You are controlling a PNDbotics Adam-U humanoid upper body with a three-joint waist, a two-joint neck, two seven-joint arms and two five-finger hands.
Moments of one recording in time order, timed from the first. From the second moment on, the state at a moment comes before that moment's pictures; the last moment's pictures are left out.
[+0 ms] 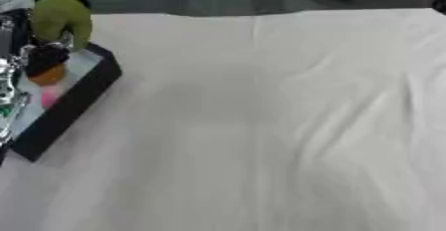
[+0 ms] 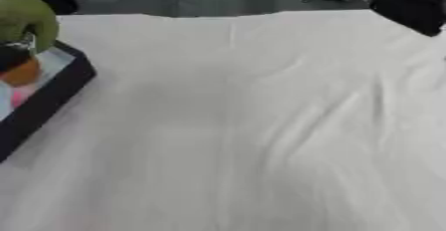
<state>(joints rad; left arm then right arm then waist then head) -0.60 0.62 -0.02 -1.42 -0.13 0.22 0.35 -0.71 -0.60 0.11 -1.95 0.17 0.45 -0.10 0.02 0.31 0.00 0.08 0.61</state>
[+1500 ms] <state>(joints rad) -0.59 0.60 0.02 -1.46 -0.31 0.38 0.30 -0.67 -0.60 0.09 -1.97 0.15 0.47 -0.12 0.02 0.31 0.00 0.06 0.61</state>
